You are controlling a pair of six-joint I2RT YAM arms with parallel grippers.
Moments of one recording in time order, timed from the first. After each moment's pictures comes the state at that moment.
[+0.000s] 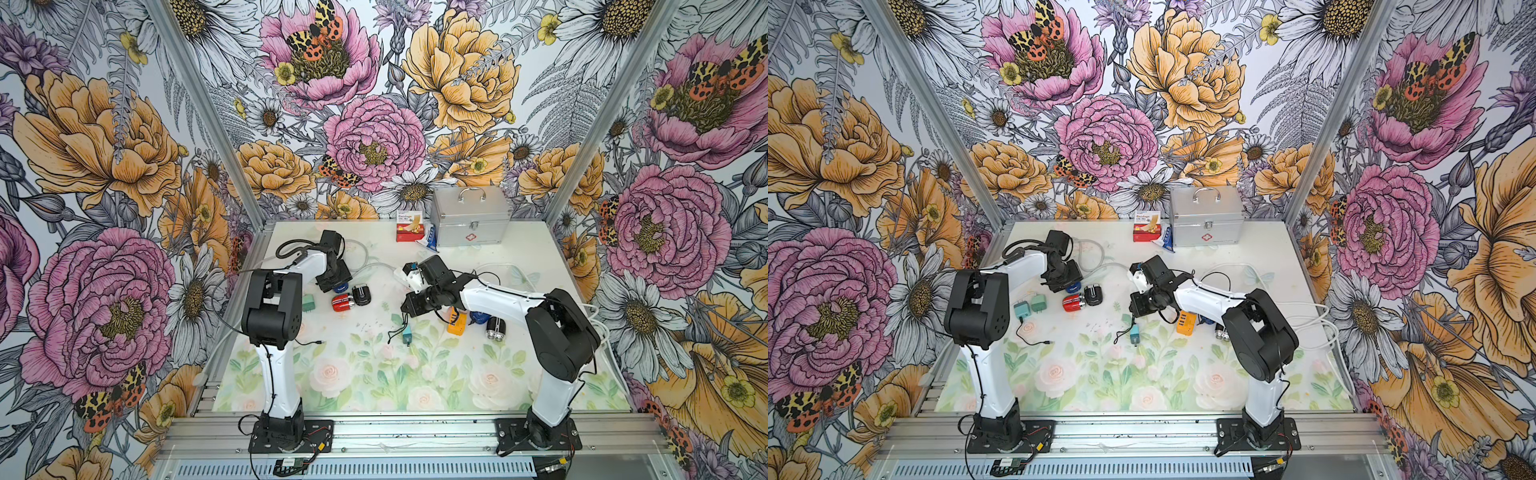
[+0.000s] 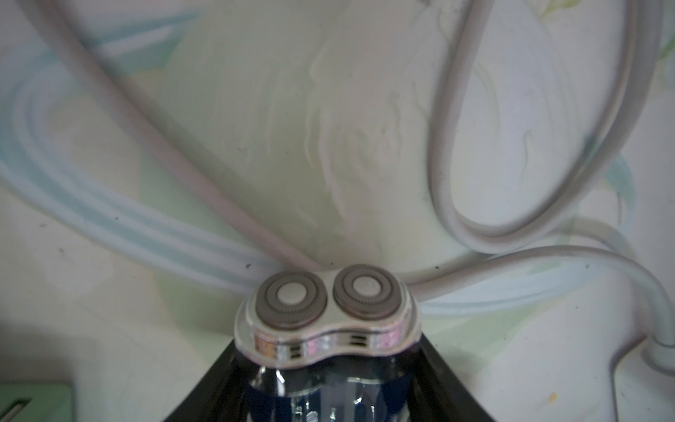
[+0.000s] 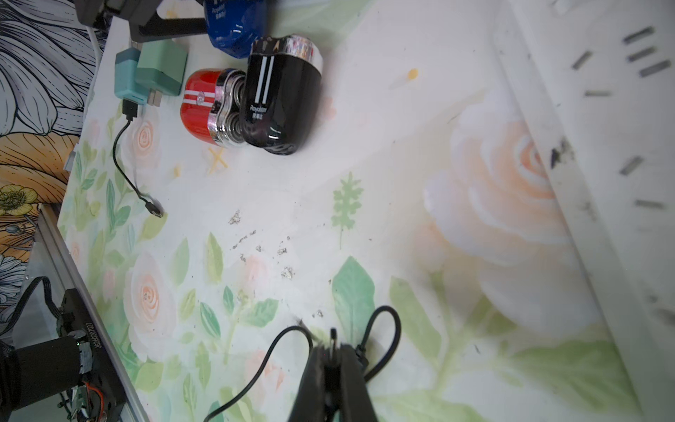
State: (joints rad) left arm -0.17 2.03 1.43 -0.66 -0.01 -0.63; right arm 0.64 1.83 1.21 -0.38 -0.39 0.29
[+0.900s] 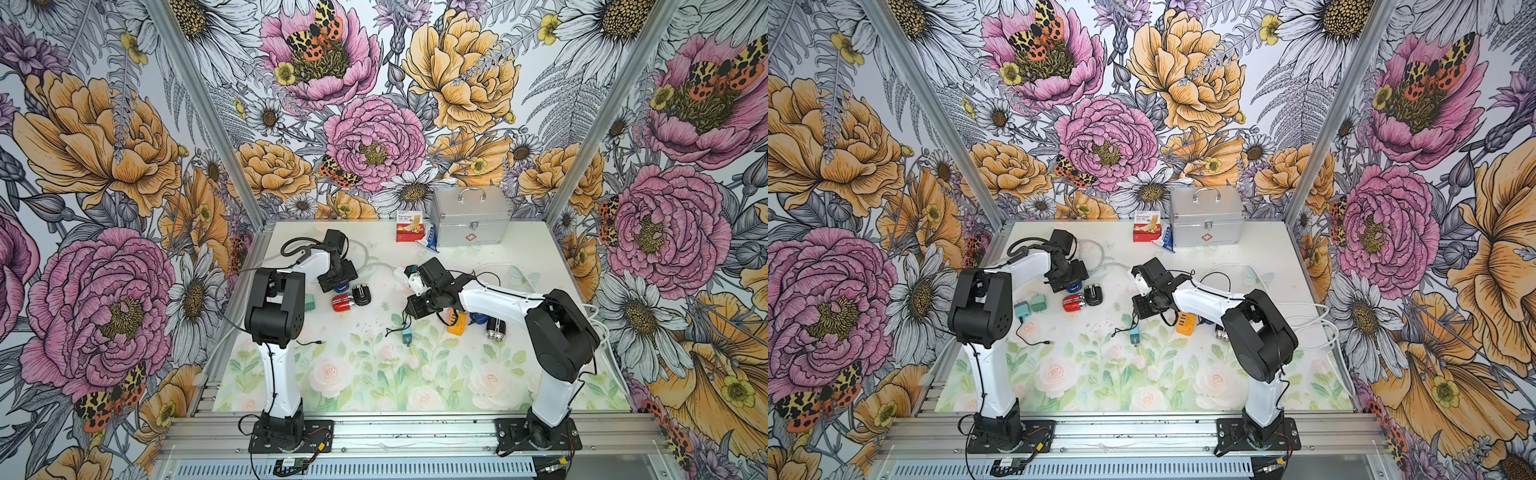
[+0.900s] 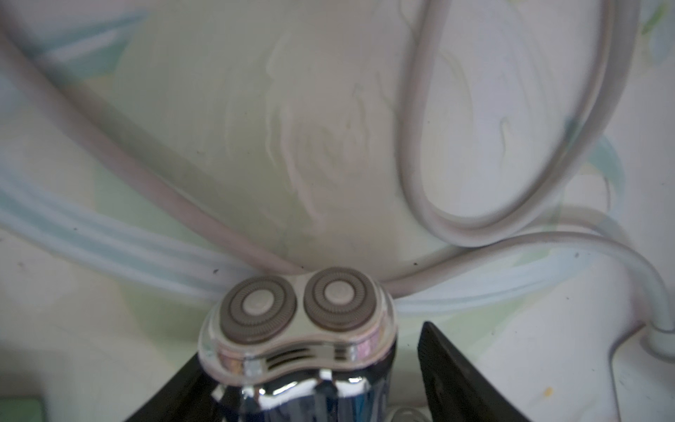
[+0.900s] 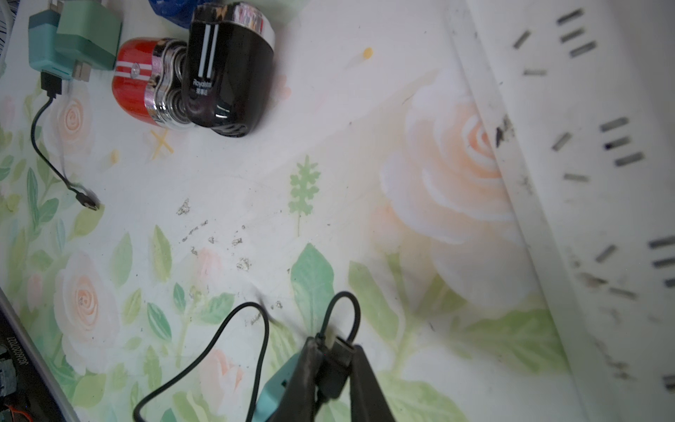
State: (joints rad) left arm -0.19 2.04 1.45 -0.67 -0.02 -0.61; right arm 0.66 1.83 1.21 -0.43 -0.28 0.25
